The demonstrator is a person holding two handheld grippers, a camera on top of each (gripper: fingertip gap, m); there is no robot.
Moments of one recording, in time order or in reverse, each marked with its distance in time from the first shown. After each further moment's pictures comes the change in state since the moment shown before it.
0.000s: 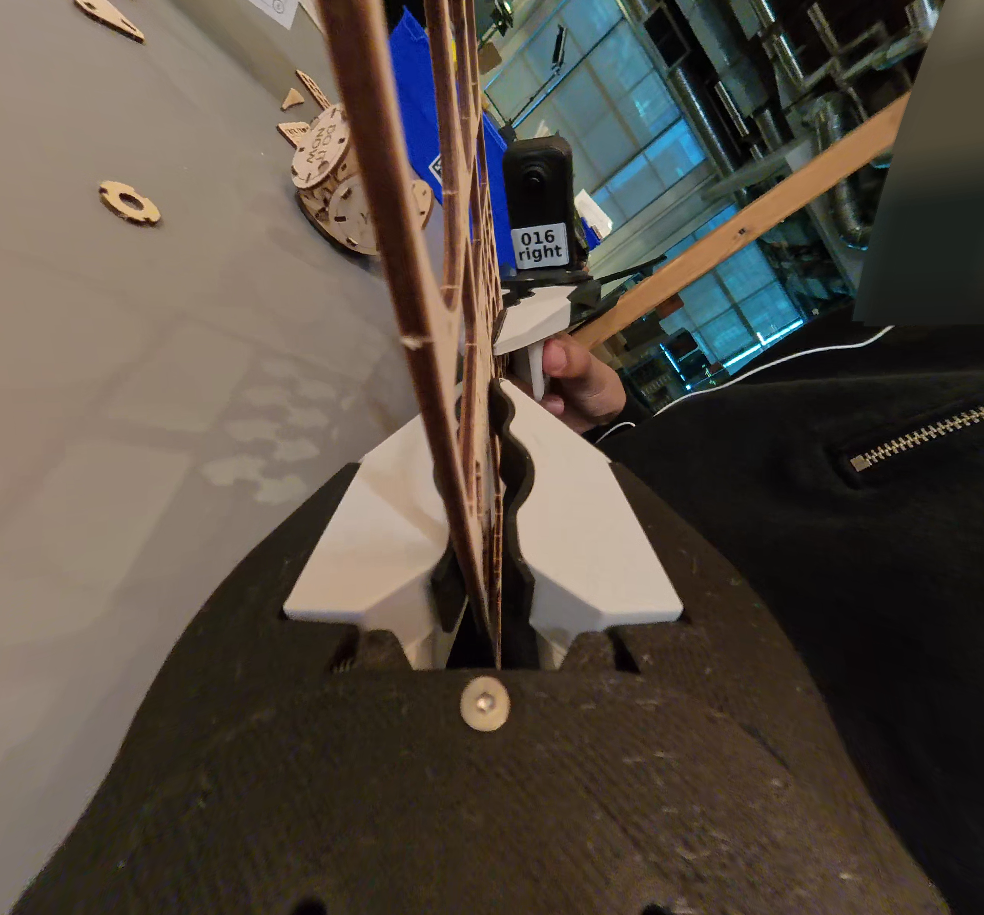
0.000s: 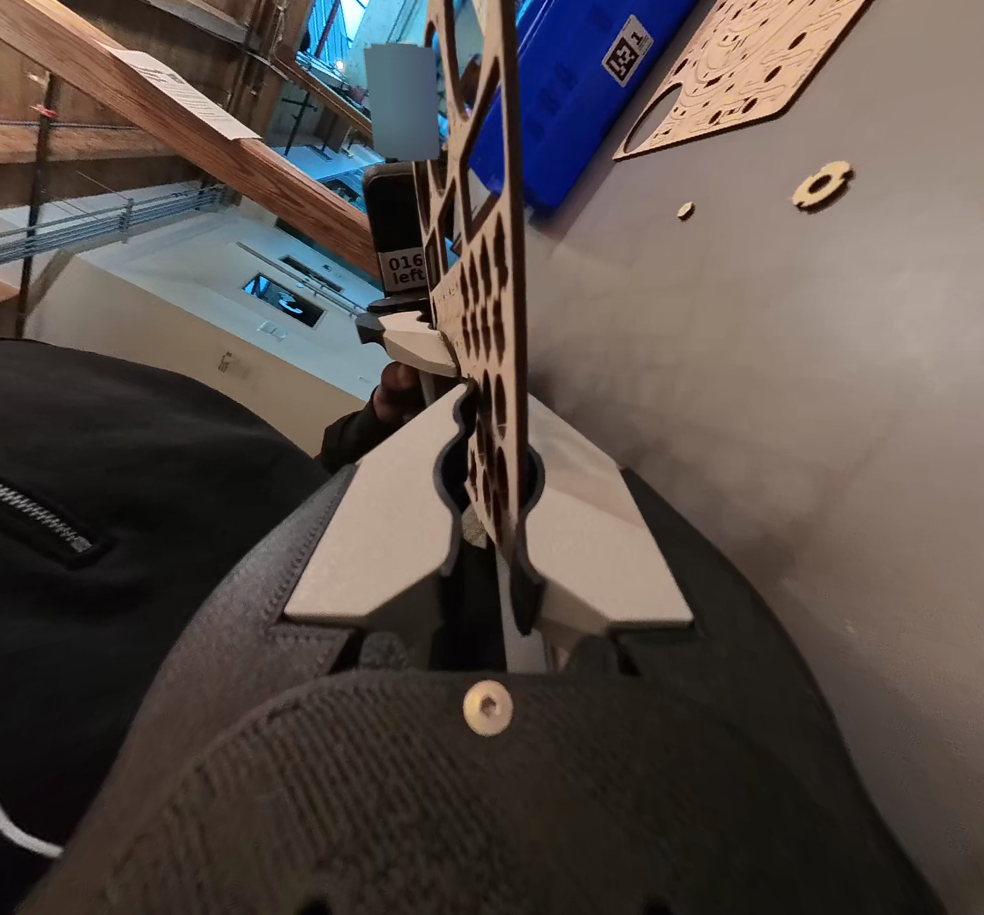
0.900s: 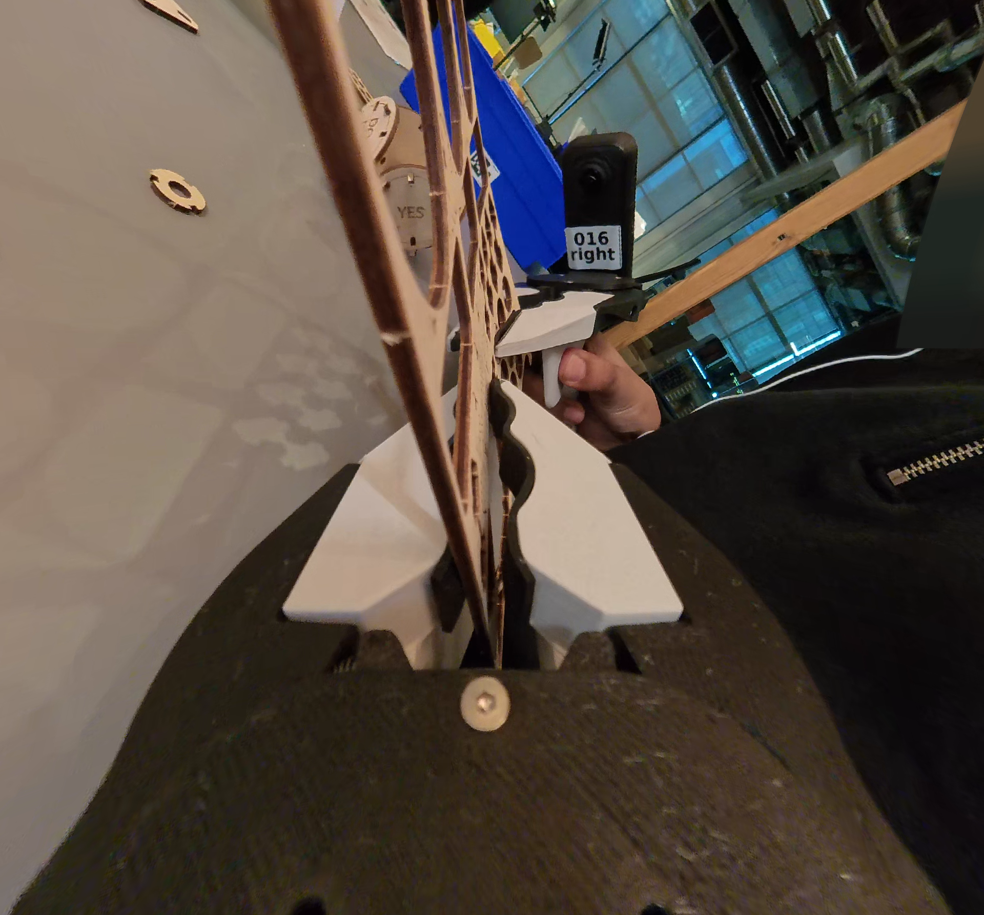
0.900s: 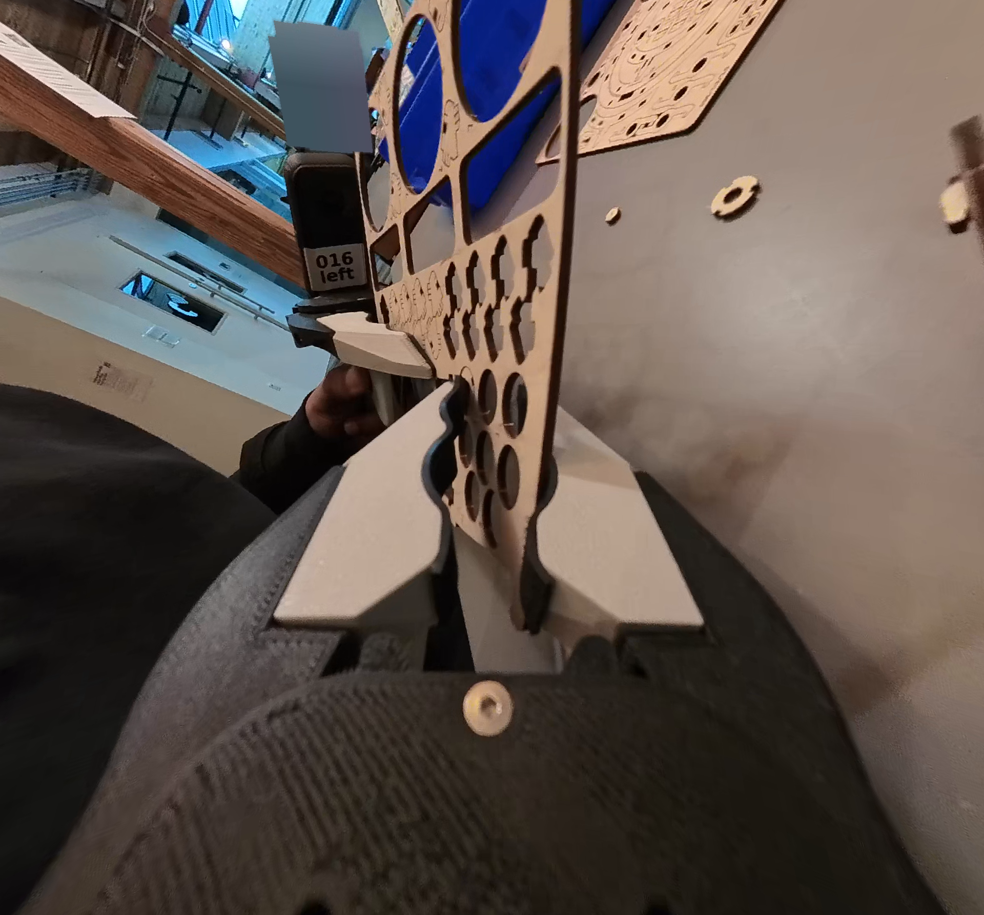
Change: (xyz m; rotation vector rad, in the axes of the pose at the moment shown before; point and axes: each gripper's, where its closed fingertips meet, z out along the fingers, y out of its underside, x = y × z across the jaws) left arm -0.012 0.001 0.001 -0.008 -0.070 -0.021; right arm 0.018 0.000 0.001 0.000 0.182 -0.052
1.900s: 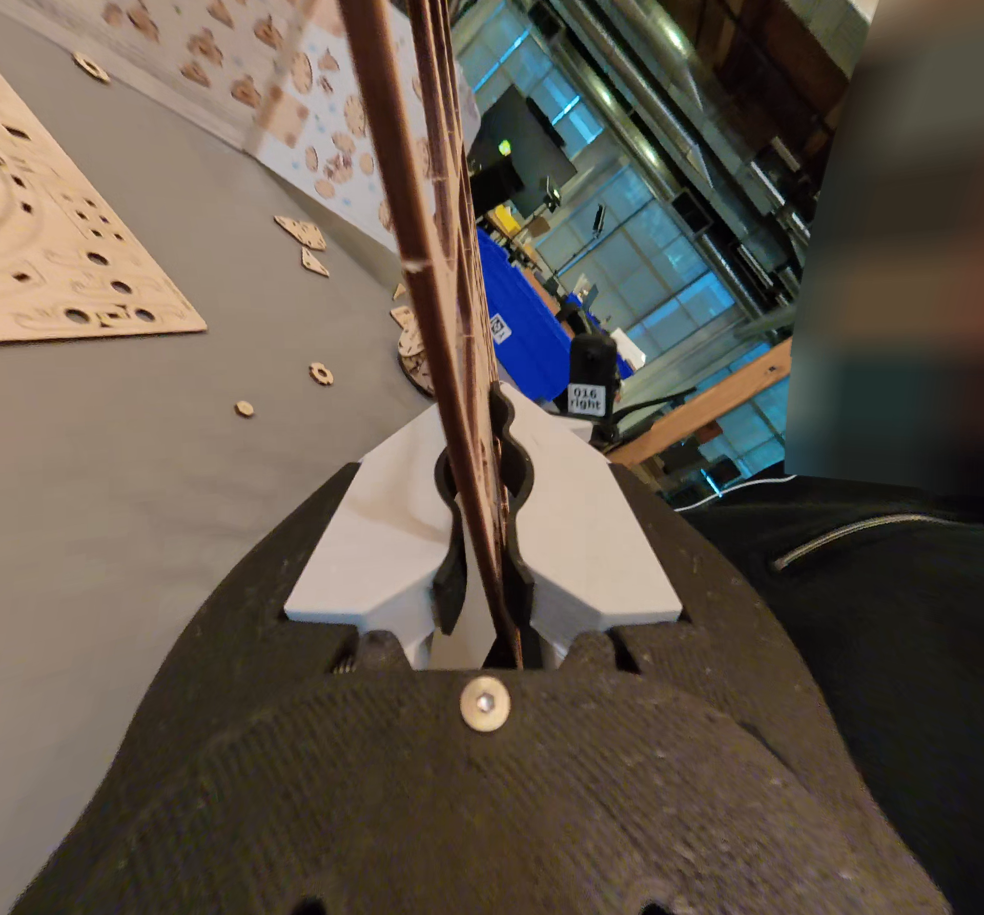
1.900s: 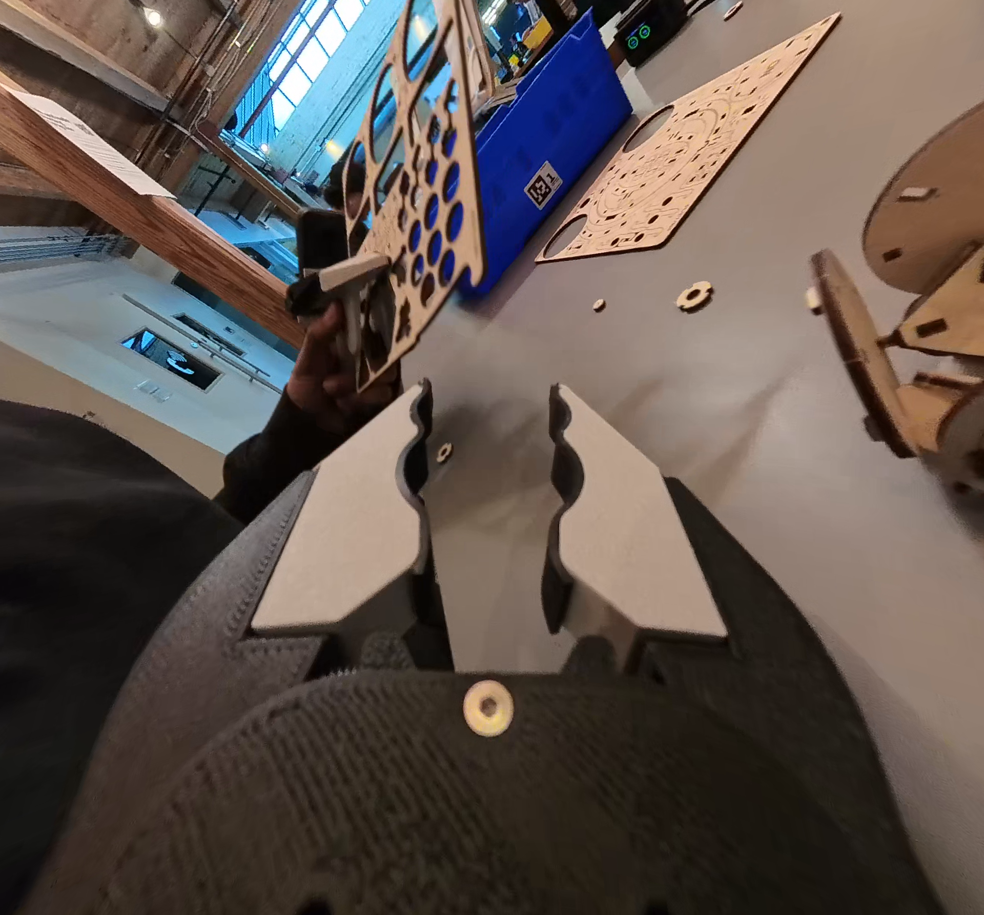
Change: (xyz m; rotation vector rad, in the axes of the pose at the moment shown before) left arm 0.000 -0.080 -0.074 0.281 -0.039 0.004; right arm -0.003 -0.026 -0.019 0.189 -0.004 -0.074
